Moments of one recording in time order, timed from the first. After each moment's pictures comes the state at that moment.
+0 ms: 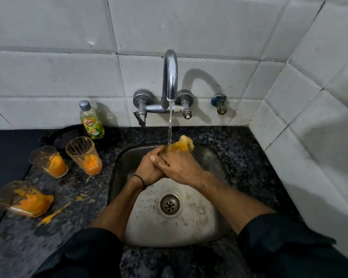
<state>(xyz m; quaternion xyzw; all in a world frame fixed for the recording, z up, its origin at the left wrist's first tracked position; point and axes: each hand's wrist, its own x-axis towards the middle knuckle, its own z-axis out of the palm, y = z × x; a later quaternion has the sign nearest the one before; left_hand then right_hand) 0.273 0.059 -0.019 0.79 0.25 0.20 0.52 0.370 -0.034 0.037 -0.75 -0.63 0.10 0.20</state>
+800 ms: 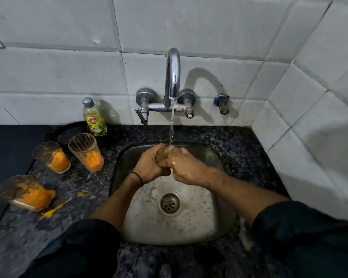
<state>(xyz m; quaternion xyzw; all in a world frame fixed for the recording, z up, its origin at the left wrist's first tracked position) 0.273 0.066 -0.024 0.79 0.25 0.21 0.52 0.389 -0.043 0.037 -0.67 -0.73 0.13 0.07</state>
